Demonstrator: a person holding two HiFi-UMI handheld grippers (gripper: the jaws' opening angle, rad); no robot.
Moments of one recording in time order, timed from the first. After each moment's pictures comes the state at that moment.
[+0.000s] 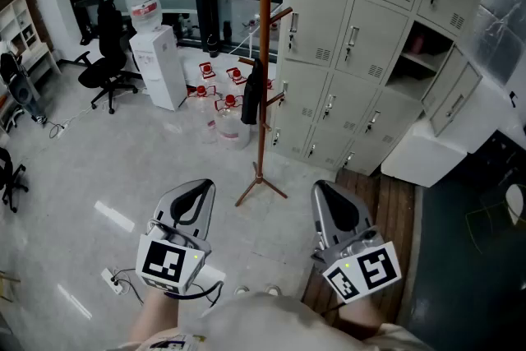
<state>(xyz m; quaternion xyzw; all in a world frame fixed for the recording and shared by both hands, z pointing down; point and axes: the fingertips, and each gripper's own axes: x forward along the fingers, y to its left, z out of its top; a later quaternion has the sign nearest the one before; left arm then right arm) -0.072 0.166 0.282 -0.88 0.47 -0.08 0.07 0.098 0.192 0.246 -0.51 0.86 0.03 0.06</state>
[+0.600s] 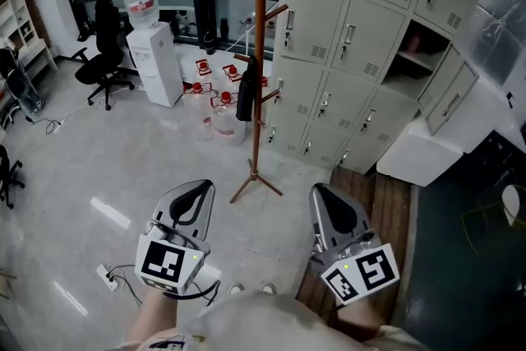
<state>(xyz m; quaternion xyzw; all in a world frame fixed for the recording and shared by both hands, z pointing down) -0.059 0.174 0.285 -0.88 0.46 -0.08 0.07 0.110 0.201 0.252 -0.51 0.86 0.01 0.06</state>
